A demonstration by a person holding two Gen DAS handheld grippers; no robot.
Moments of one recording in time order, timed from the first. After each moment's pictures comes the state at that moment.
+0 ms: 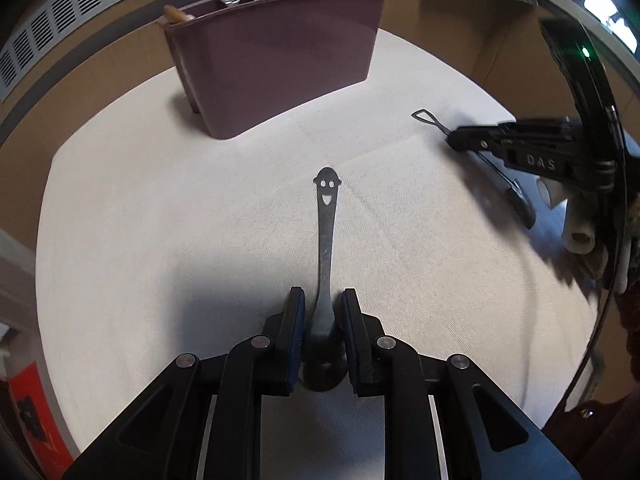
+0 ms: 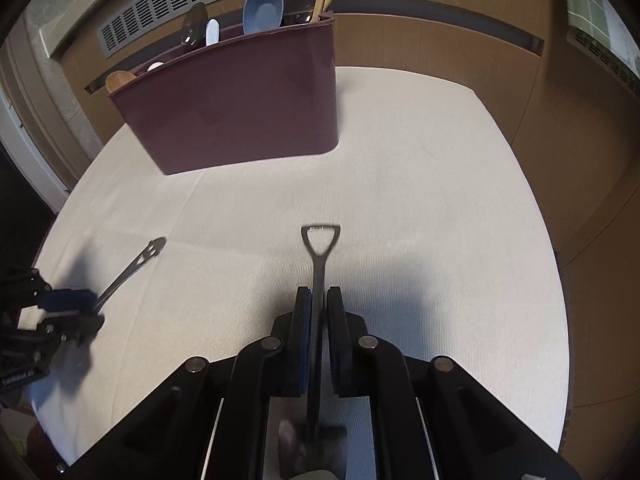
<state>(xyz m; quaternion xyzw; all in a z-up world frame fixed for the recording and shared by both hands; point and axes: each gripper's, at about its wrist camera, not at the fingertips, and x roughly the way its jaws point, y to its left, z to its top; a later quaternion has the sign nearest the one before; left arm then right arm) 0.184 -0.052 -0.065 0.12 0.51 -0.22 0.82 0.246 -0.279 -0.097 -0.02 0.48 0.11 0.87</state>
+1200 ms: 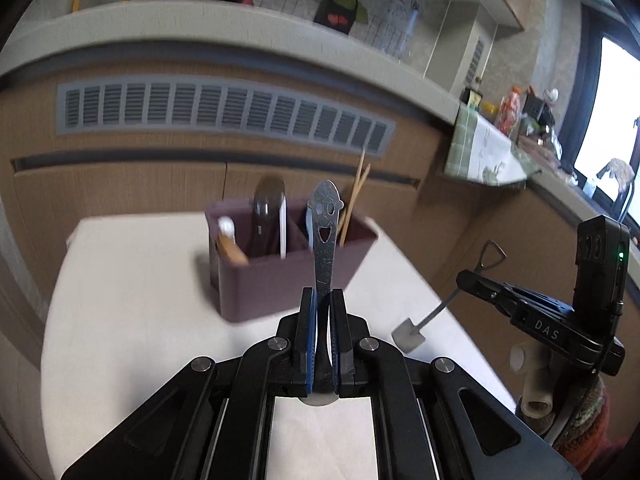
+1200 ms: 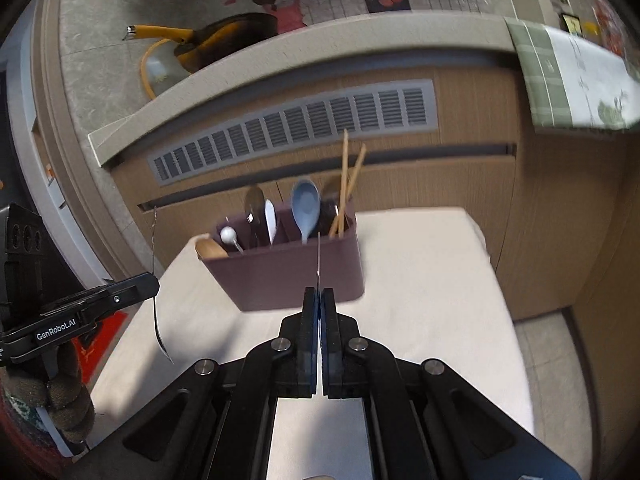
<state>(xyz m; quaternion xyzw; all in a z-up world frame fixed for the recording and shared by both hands) 0.214 -0.037 0.044 -0.10 0.30 -0.22 0.92 0.209 -0.290 0.025 0.06 0.30 0.14 0.94</state>
